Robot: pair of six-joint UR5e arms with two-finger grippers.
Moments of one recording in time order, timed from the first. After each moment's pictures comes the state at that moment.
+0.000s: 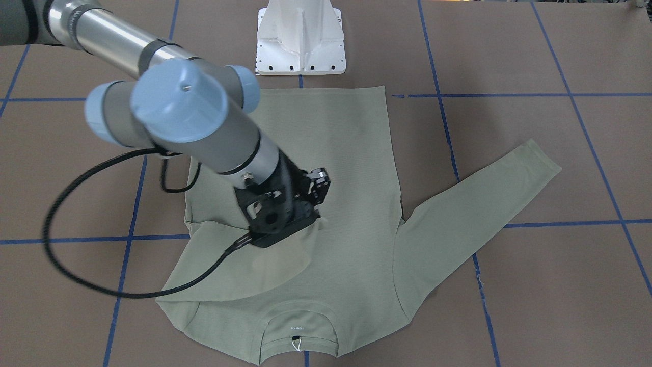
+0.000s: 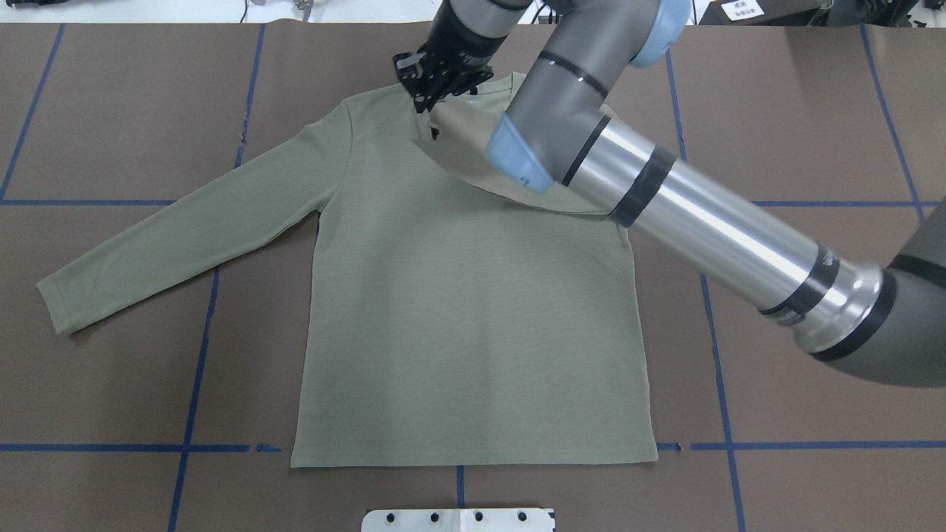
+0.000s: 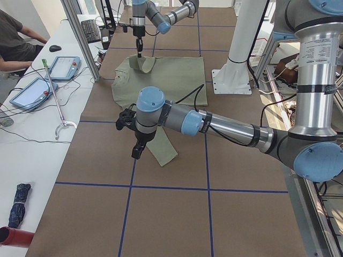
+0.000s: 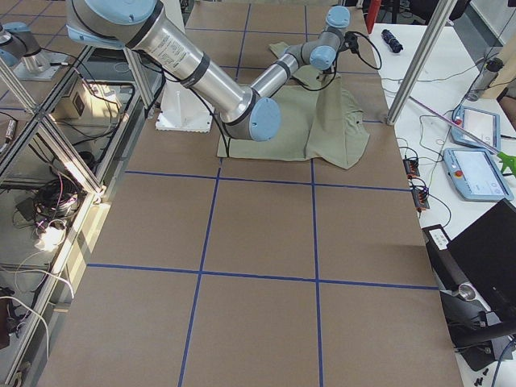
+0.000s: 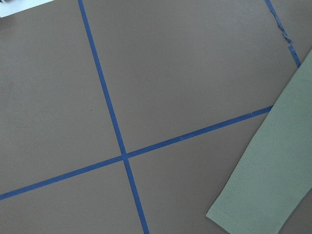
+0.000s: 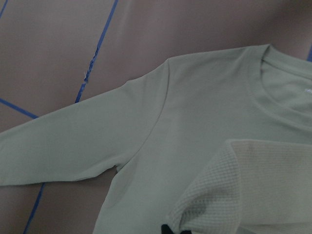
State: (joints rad) left arm -1.56 -1.53 -1.87 -1.65 -2.35 0.07; right arm 0.76 -0.51 1.21 -1.18 2.19 0.88
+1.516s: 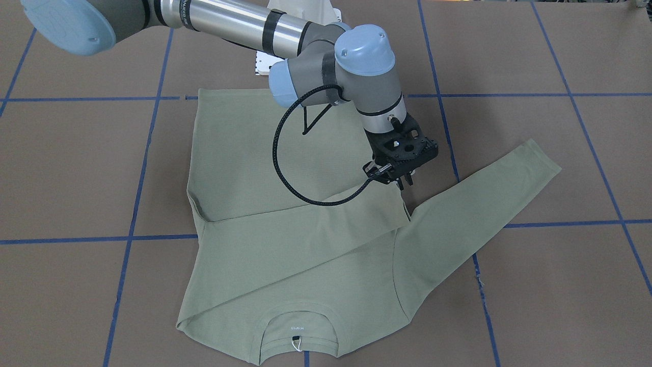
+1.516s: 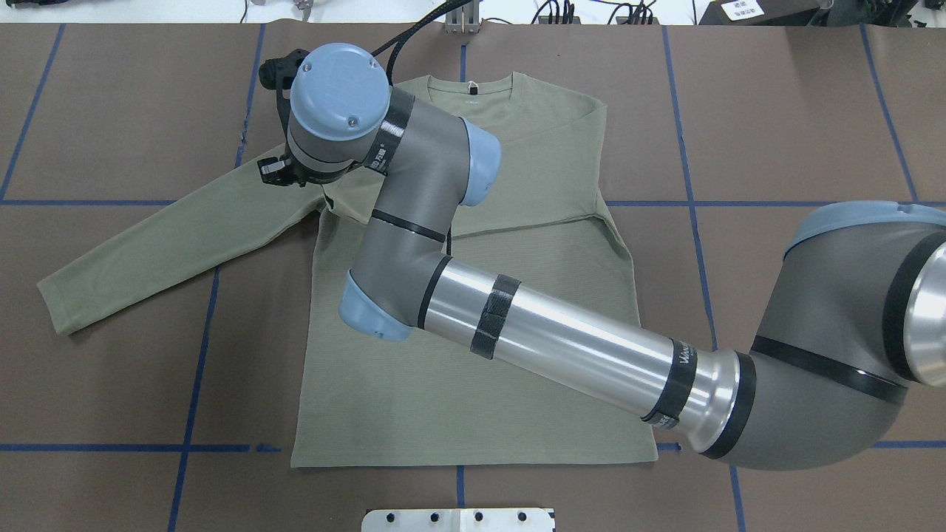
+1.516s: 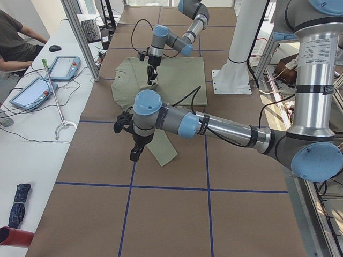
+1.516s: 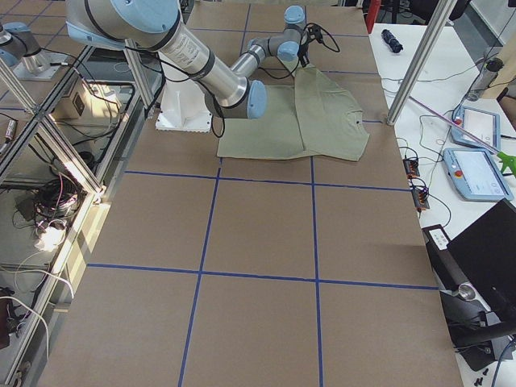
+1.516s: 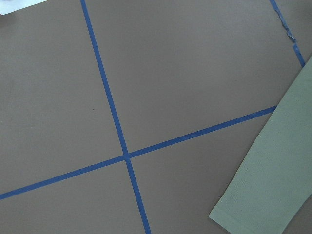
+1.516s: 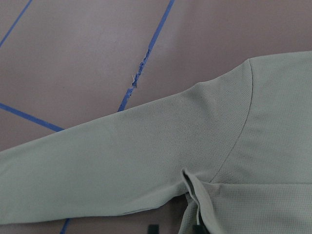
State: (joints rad) left arm -1.56 -1.55 -1.83 -1.66 -2.35 0.07; right arm 0.53 -0.35 1.04 -1.07 1.76 0.99
